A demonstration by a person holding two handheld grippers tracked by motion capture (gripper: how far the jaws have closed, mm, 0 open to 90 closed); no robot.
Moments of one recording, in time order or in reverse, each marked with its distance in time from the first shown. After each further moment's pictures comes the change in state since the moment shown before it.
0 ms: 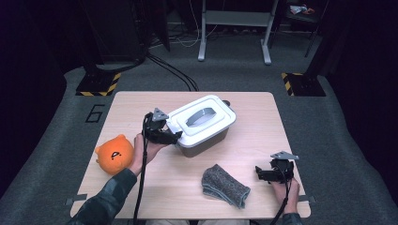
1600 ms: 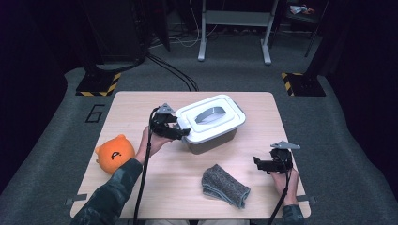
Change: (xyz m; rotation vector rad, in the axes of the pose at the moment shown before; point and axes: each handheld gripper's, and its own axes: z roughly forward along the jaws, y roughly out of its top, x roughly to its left) left arm 0.011 0.014 0.033 -0.025 -0.203 0.027; right arm 0.001 0.040 -0.009 -0.044 0.062 0.004
